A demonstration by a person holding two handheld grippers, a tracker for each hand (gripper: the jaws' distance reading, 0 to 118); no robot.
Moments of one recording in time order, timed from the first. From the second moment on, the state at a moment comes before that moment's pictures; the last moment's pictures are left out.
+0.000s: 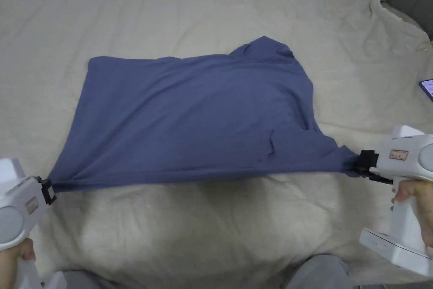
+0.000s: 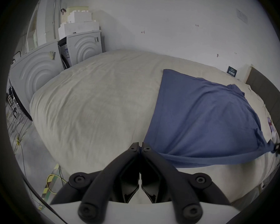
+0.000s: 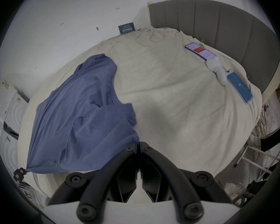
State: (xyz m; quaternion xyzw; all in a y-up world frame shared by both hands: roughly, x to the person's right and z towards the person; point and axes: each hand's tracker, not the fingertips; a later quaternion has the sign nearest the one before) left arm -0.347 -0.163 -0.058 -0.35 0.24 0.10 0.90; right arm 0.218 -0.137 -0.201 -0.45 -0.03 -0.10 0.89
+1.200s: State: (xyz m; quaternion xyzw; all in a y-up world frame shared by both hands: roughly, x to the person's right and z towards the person) left arm -0.328 -0.108 -0.012 -0.25 0.18 0.06 0.95; right arm 0.185 -0.076 -0.072 -0.21 0.01 0.00 0.98
